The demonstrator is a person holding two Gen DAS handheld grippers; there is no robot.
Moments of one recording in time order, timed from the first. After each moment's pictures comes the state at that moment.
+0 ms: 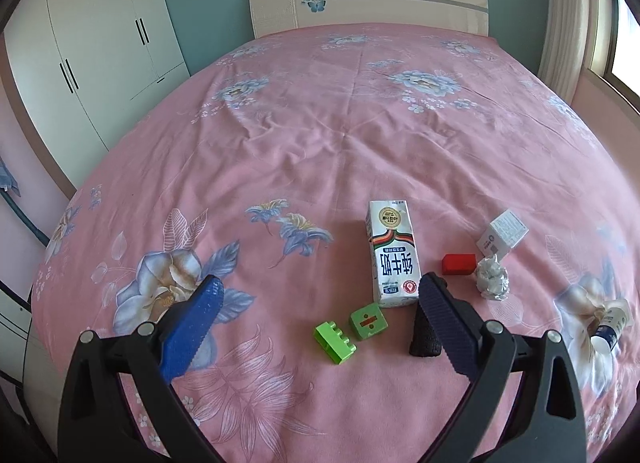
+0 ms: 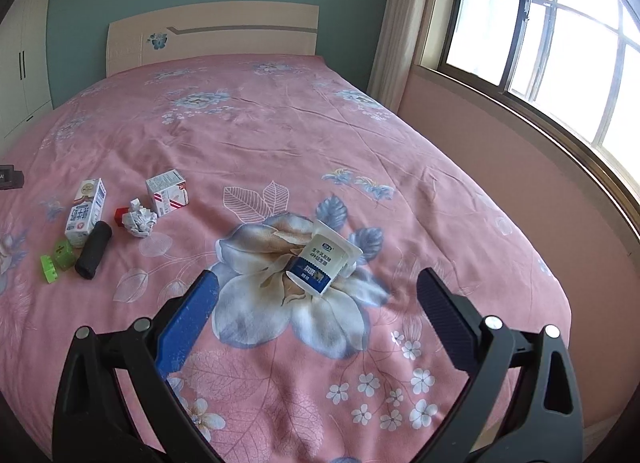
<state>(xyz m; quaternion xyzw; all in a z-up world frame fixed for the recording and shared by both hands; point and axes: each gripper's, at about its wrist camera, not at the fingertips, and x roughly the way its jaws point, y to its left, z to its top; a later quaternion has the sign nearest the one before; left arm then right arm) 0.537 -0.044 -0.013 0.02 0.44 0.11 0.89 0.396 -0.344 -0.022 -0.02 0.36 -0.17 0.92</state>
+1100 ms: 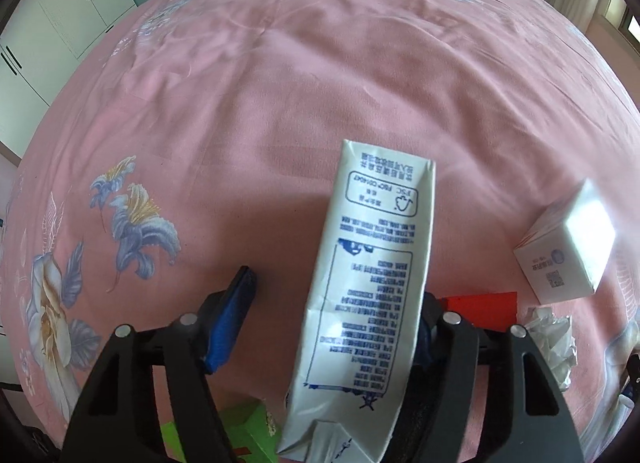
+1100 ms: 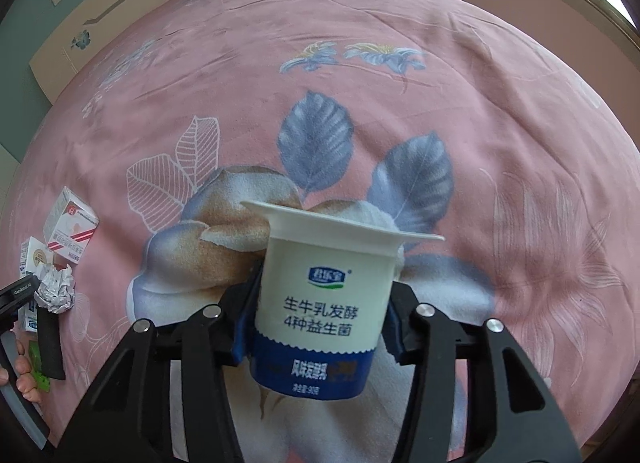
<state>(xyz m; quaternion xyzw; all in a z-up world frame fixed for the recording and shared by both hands) 0.666 -0.096 -0.152 0.01 0.57 0.06 0.82 0.523 -0.432 -0.149 0.18 0.50 -0.18 0.83</state>
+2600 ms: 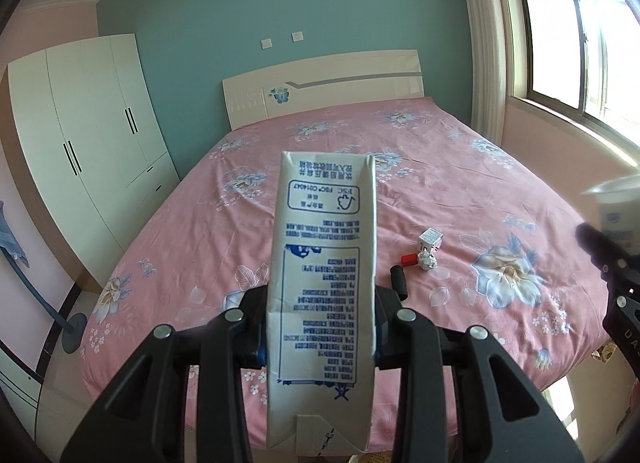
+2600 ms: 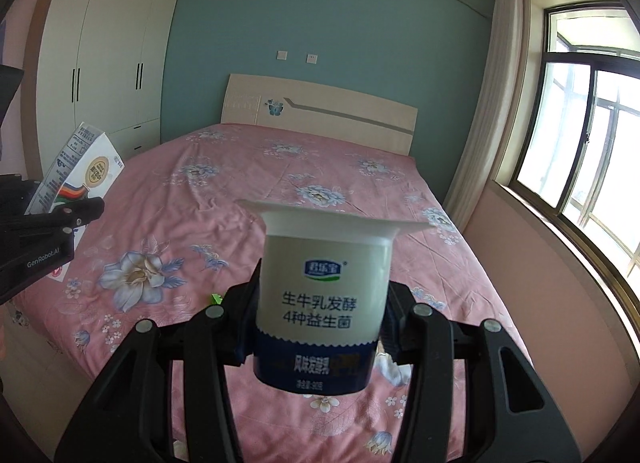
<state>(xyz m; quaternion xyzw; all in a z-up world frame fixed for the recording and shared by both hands) 0.270 -0.005 0.194 0.08 0.30 0.01 0.95 0.231 -0.172 0.197 -0.10 0.24 0.02 0.97</state>
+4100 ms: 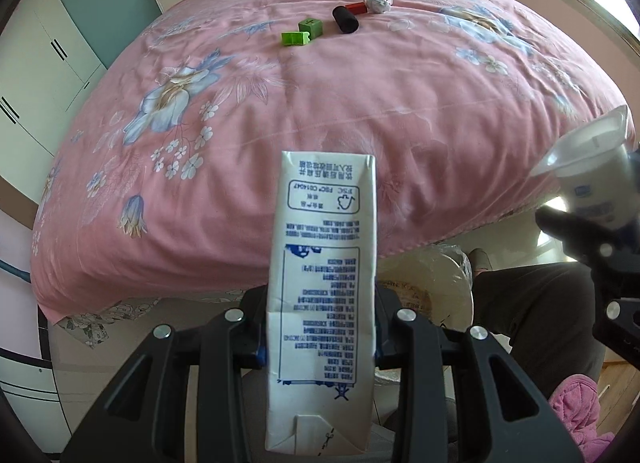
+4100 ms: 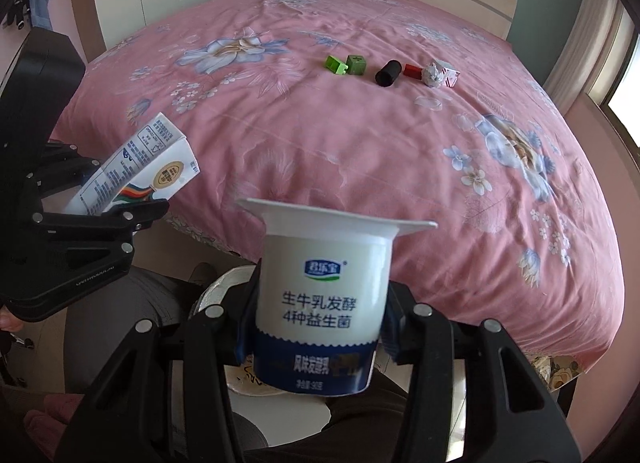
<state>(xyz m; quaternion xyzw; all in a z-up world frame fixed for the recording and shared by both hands) 0.170 0.008 -0.097 0.13 0.53 -0.06 0.83 0.135 -0.116 -0.076 -0.13 0.48 0.14 0.86</state>
